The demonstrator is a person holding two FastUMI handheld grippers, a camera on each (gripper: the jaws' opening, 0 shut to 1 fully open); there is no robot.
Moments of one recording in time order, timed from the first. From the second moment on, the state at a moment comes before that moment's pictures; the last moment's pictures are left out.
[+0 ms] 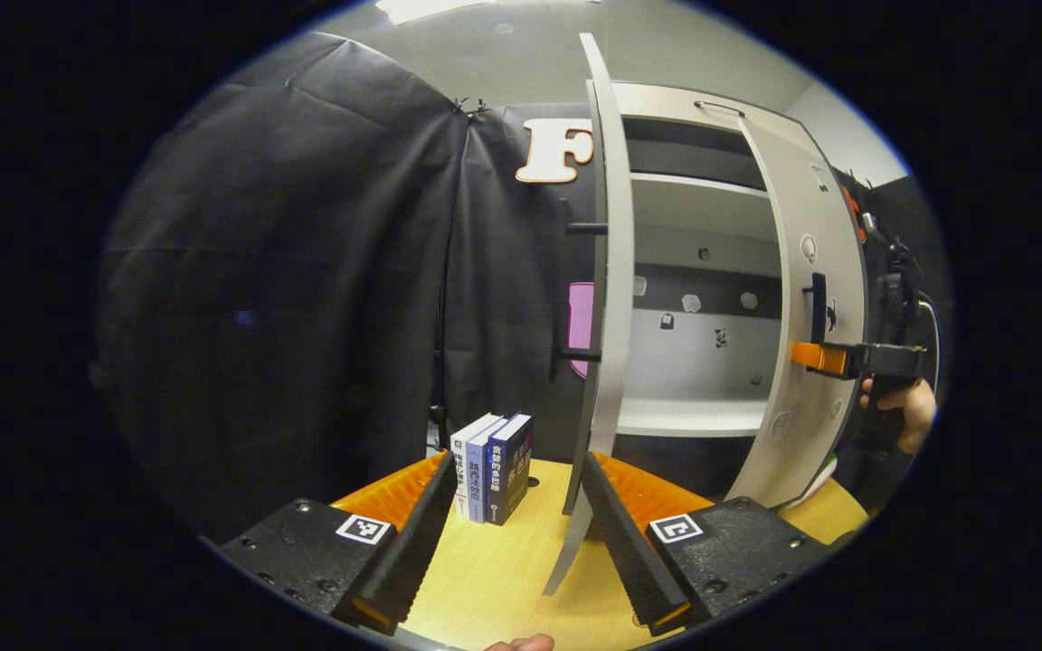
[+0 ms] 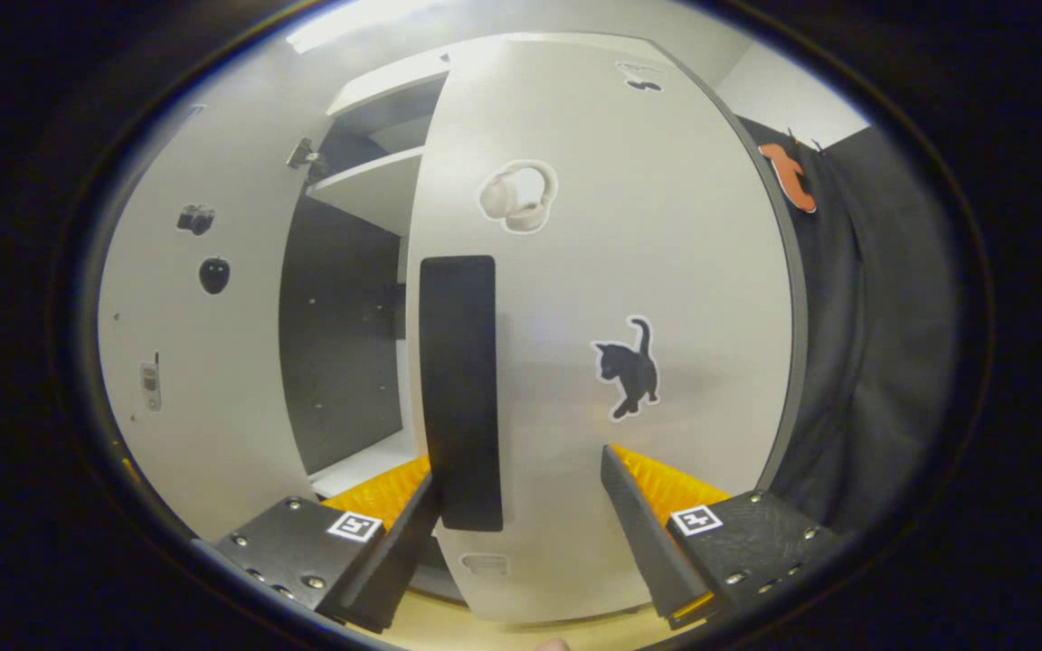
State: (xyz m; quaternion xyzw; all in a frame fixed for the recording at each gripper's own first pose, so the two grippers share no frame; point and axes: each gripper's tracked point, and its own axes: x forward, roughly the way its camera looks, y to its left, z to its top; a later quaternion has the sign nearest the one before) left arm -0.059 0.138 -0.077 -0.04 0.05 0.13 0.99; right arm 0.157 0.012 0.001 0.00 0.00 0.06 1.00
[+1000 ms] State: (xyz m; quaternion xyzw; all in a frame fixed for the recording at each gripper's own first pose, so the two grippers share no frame) left arm -0.008 0.162 -0.017 -0.04 0.04 0.03 1.00; right arm 0.160 0.013 0.000 0.00 -0.01 -0.01 1.00
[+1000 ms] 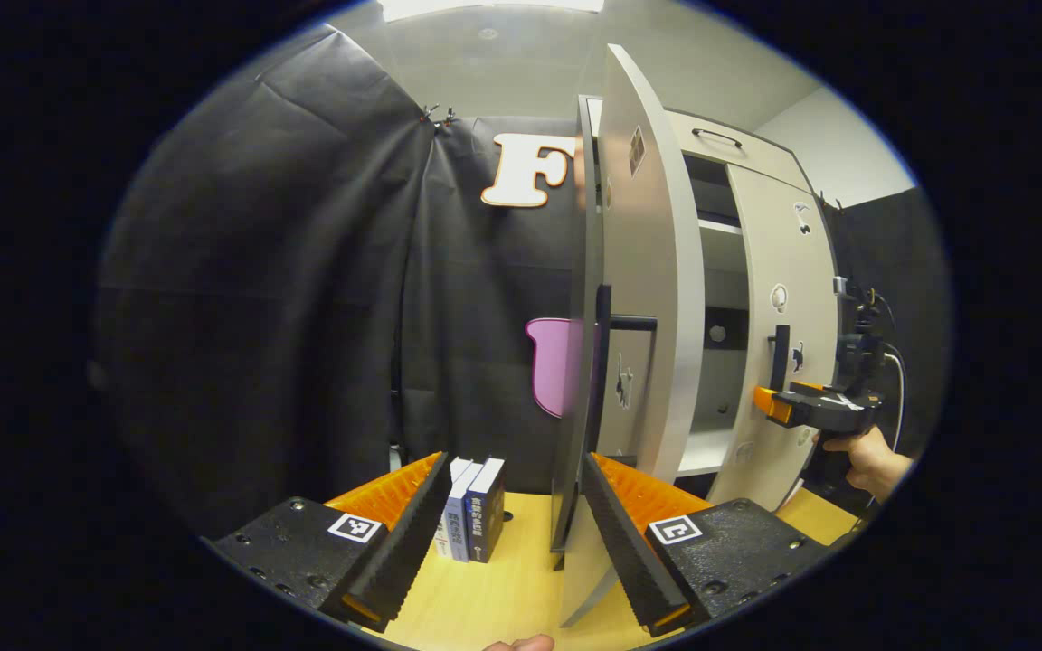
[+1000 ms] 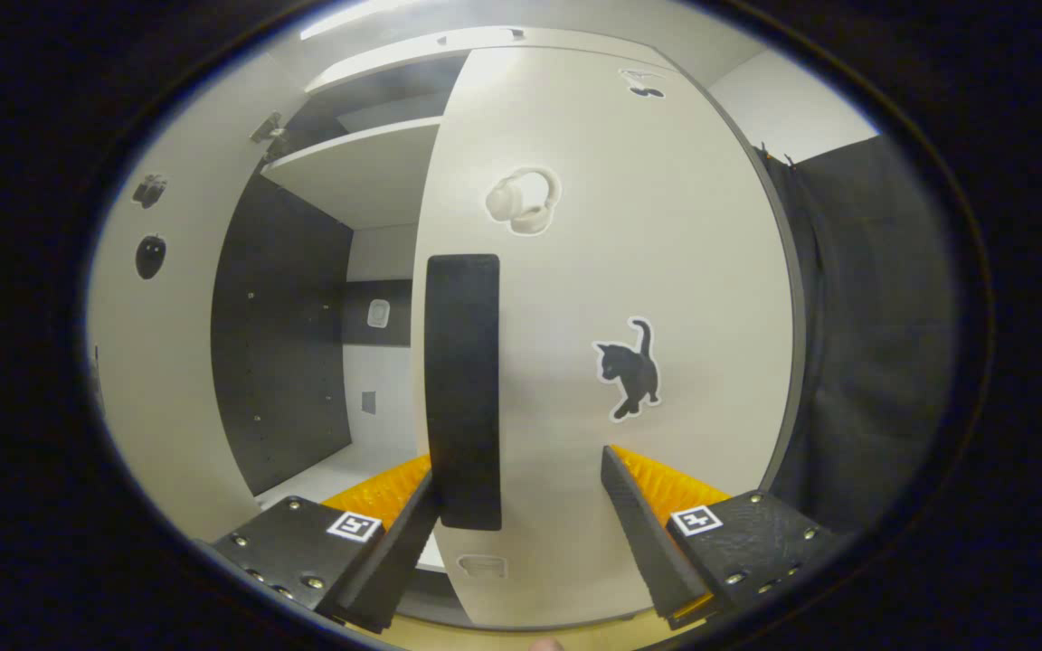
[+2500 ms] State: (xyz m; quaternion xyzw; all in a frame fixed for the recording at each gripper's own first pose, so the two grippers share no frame) left arm 0.033 0.028 -0.021 -0.03 0.05 -0.09 0.99; right arm 0.018 -0.052 -0.011 0.06 0.05 0.03 1.00
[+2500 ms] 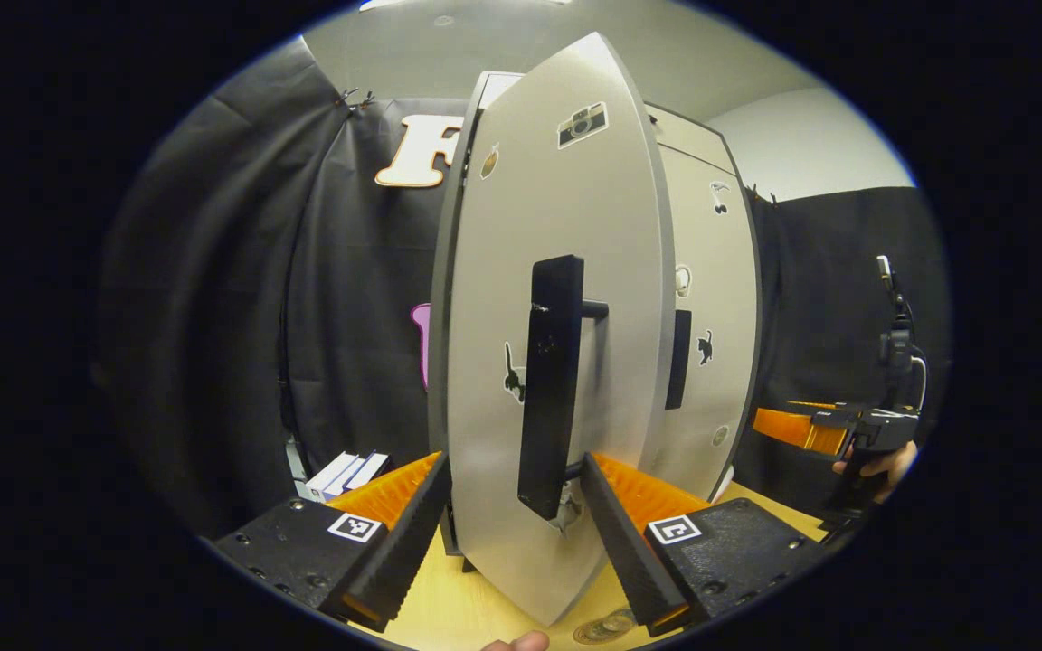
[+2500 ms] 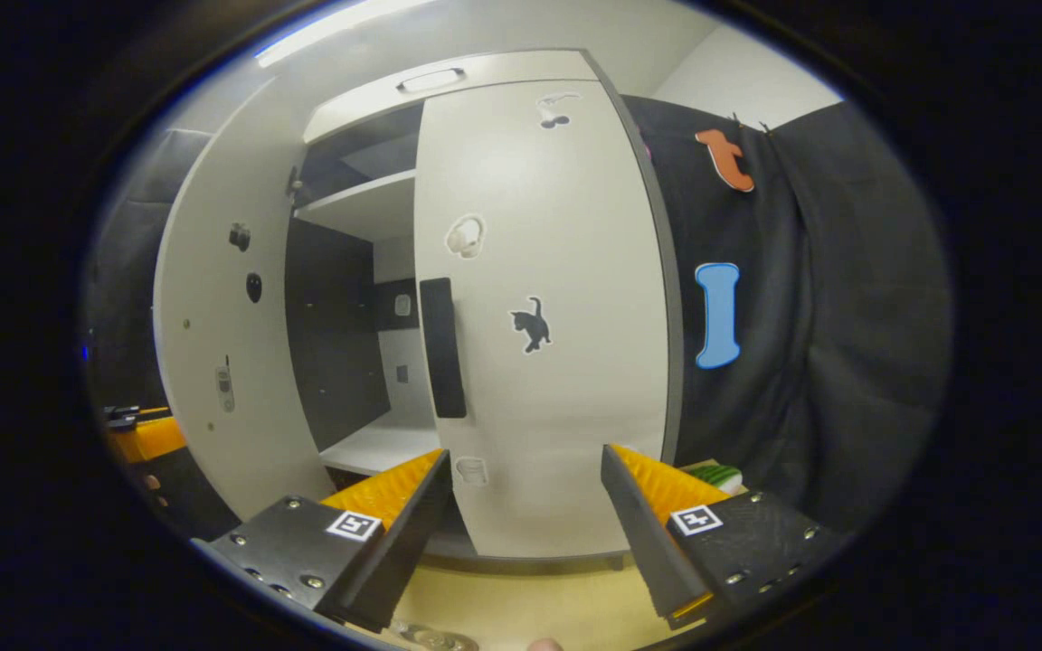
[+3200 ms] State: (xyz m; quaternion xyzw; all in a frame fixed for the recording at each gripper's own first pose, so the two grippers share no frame) left arm 0.095 -0.042 -0.026 -0.03 0.05 -0.09 0.99; right arm 0.008 -0.101 -0.042 0.06 0.08 0.01 0.99
